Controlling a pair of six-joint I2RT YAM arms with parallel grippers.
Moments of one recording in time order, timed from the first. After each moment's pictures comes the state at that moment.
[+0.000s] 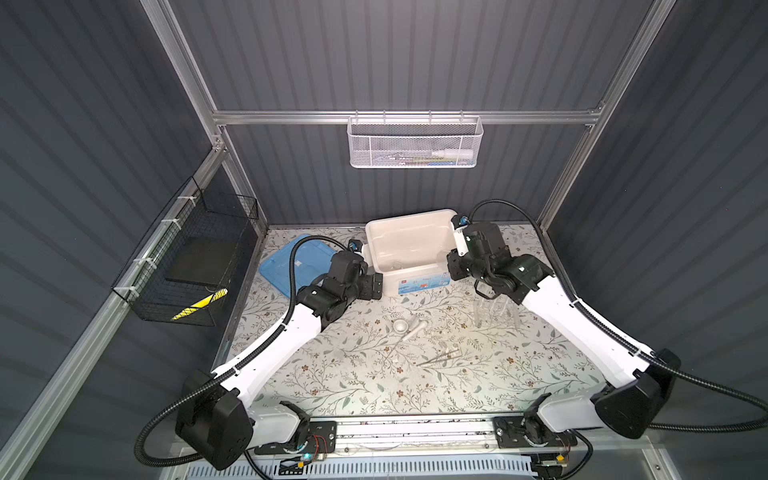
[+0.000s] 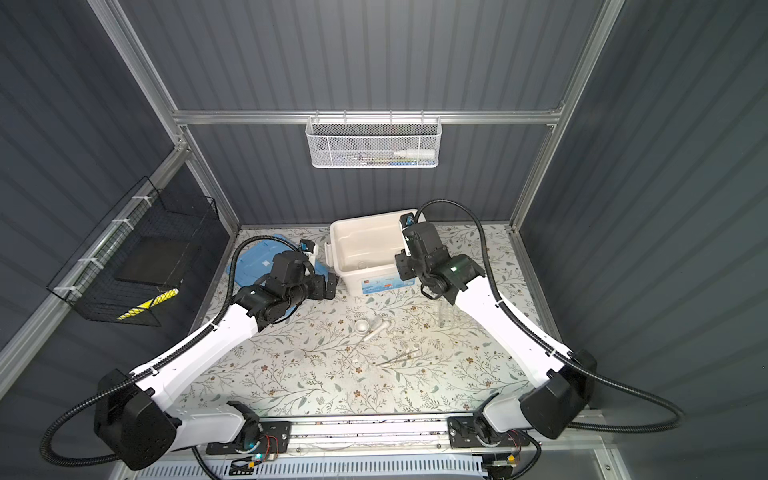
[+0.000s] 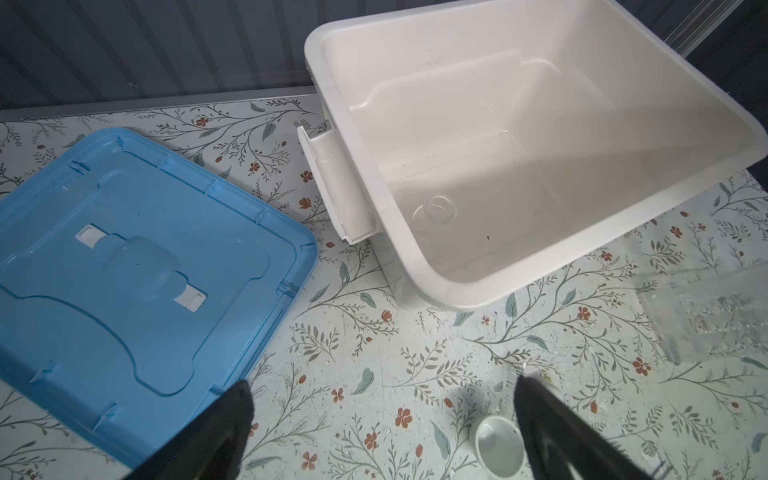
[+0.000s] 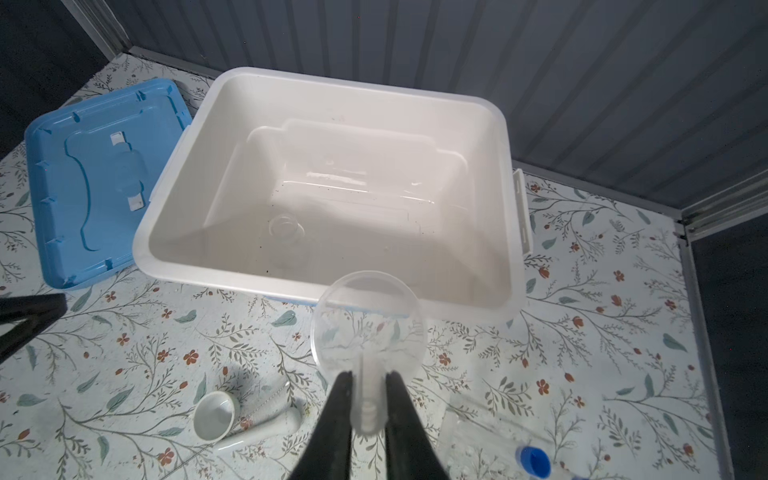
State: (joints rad) left arm -0.57 1.30 1.07 -0.44 -0.17 -0.26; right arm 0.61 1.45 1.47 -0.68 0.26 0.11
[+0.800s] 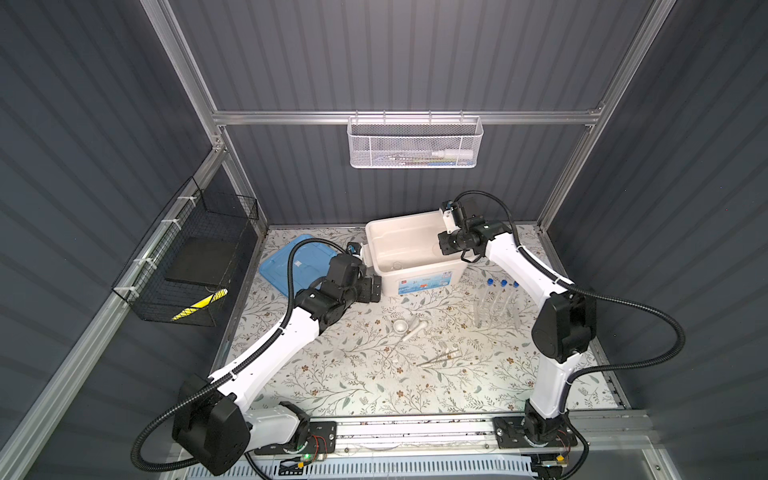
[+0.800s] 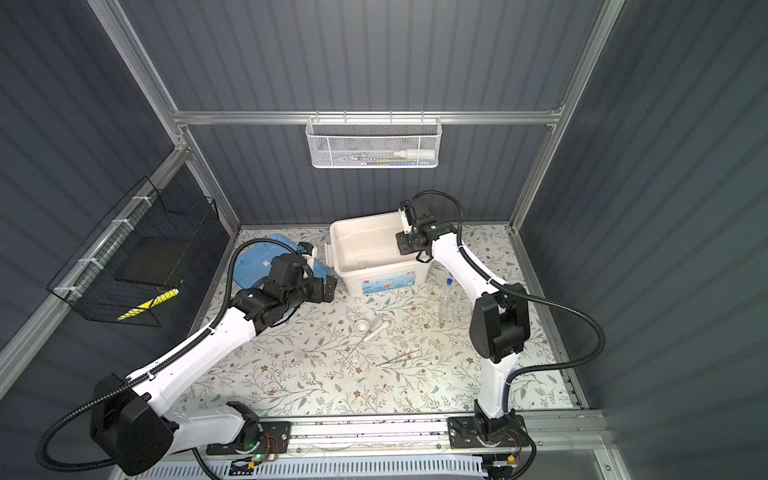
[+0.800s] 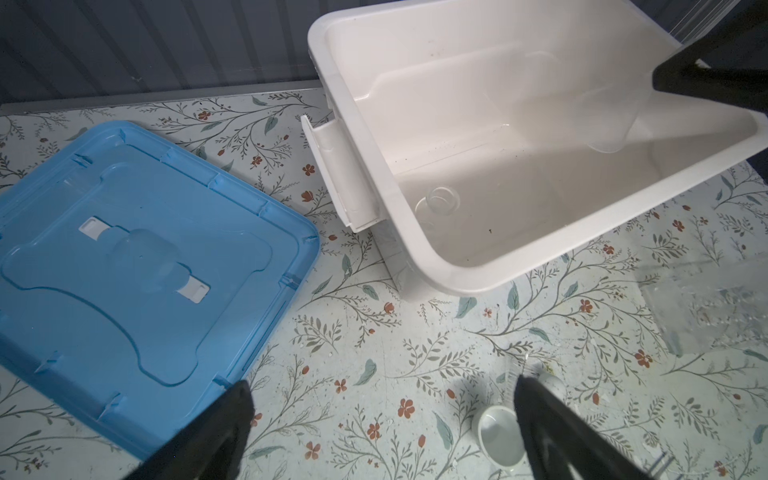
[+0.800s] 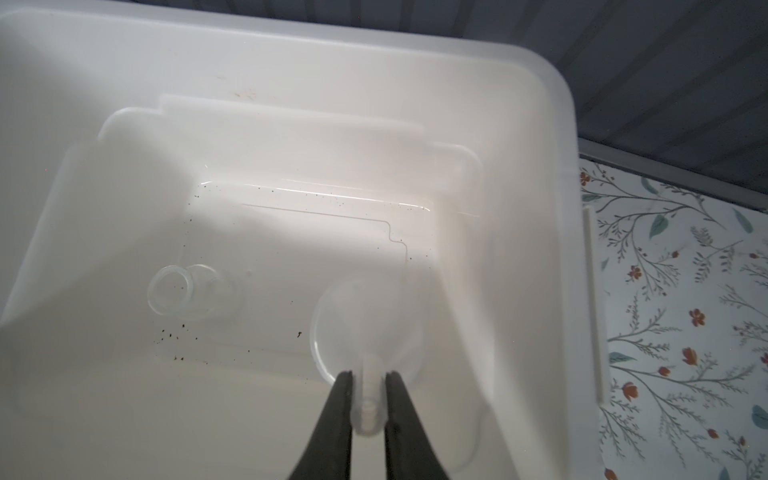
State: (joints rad) left arm -0.57 1.27 1.04 -0.44 -0.17 -0.26; right arm 0.40 1.96 1.81 -0.71 0.06 0.03
